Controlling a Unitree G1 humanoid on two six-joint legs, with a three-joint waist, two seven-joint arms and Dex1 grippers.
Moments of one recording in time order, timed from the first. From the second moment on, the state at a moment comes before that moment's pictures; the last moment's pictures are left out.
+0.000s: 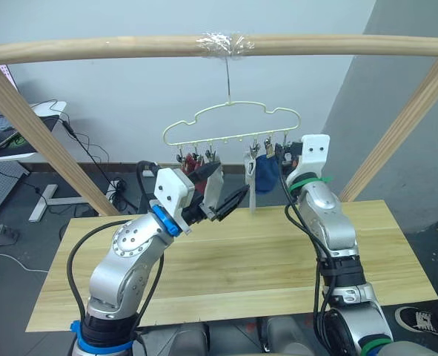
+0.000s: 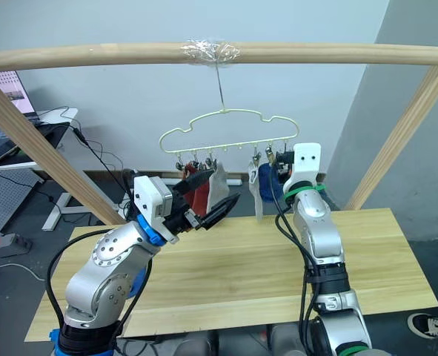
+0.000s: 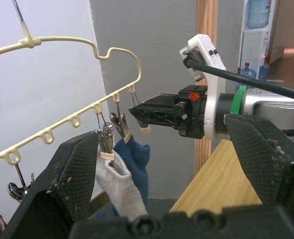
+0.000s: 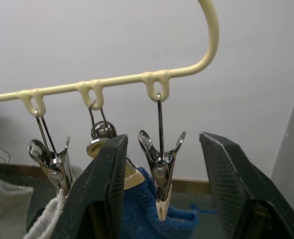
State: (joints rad) left arm -0.18 0.32 -0.04 -0.52 -0.47 0.43 -0.54; right arm -0.54 -0.04 -0.02 0.07 0.10 0.32 0.00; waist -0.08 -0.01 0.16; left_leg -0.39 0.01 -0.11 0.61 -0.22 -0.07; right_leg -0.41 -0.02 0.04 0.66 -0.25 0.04
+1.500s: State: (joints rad) left arm -0.18 0.32 -0.06 -0.57 -0.47 0.45 -0.49; right arm -0.68 0.03 -0.09 0.31 0.10 0.23 -0.04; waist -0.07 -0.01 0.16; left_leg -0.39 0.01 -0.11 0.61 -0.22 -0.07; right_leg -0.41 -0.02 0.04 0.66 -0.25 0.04
